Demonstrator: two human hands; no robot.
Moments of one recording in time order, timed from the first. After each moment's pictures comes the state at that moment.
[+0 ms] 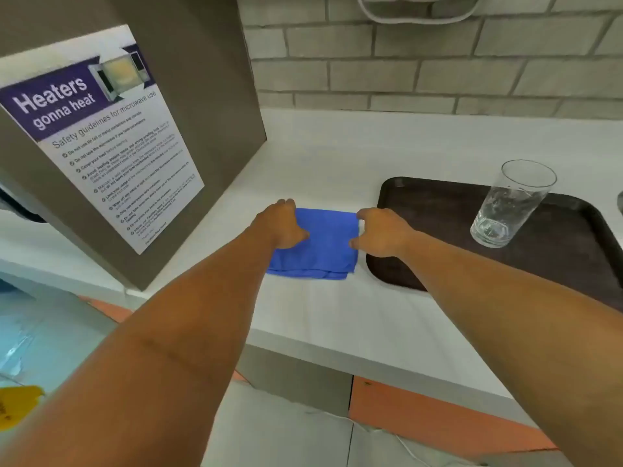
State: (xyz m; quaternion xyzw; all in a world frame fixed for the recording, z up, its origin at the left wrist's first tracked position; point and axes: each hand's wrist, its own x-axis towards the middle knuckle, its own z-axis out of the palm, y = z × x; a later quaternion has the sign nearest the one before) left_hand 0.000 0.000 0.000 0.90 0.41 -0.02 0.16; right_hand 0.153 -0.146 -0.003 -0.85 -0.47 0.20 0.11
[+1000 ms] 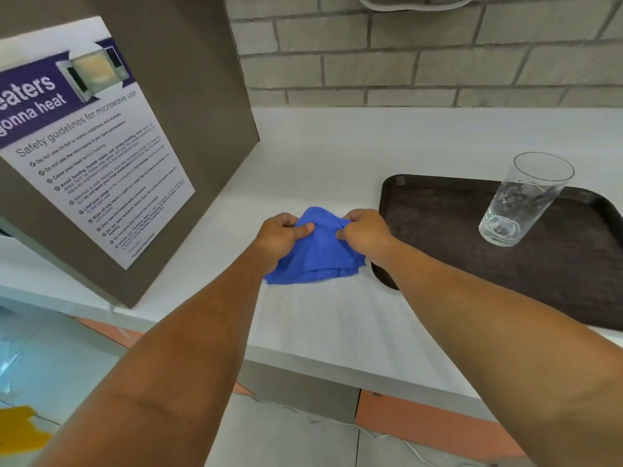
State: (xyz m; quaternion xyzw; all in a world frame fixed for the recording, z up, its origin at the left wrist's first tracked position) left_hand 0.002 0.006 -0.036 0.69 0.43 0.16 0.57; right_hand 0.145 -0.104 -0.033 -0.83 -0.31 0.28 0.37
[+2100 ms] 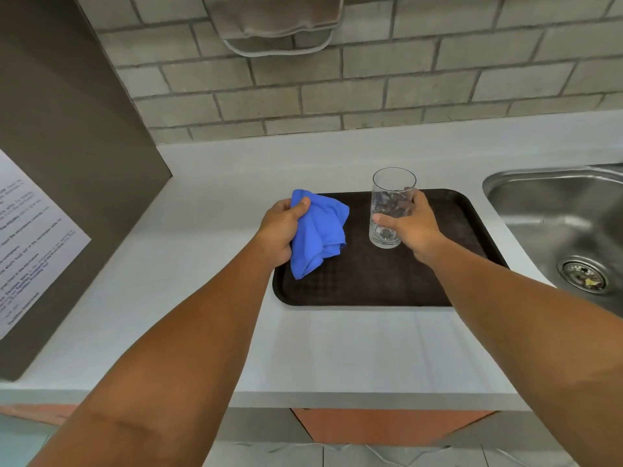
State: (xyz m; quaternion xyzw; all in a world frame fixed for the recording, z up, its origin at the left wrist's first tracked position) left_hand 0.150 -0.113 0.017 0.56 0.32 0.17 0.75; right_hand 0.310 -0.292 -0.023 -0.73 -0.15 0.18 0.64
